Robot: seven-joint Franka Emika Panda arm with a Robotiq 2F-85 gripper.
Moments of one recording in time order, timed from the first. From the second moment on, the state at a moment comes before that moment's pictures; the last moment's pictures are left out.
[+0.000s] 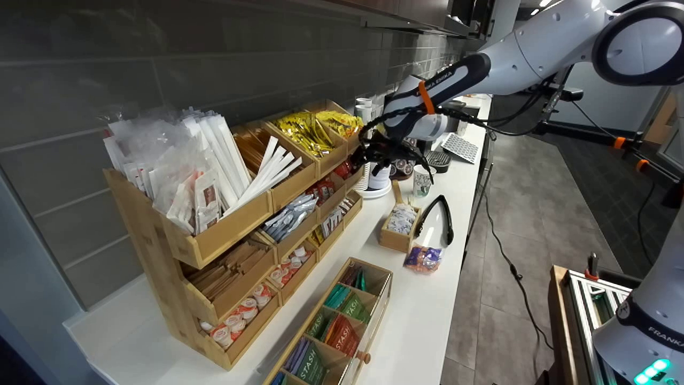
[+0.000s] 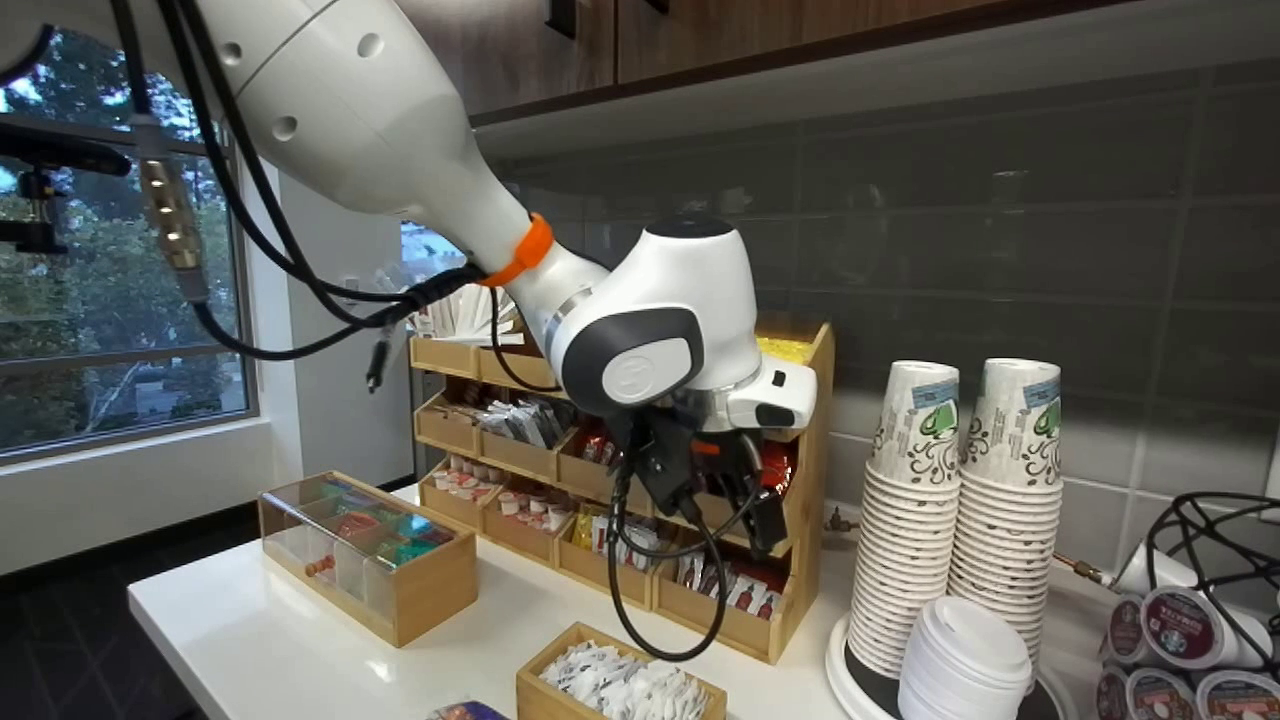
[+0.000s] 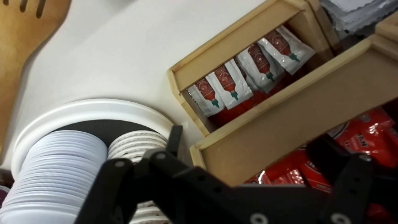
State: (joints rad) arm -0.15 0.45 -0.10 -1.82 0.37 2.67 0.00
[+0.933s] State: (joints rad) arm -0.15 0.45 -0.10 -1.81 0.33 2.64 0.04
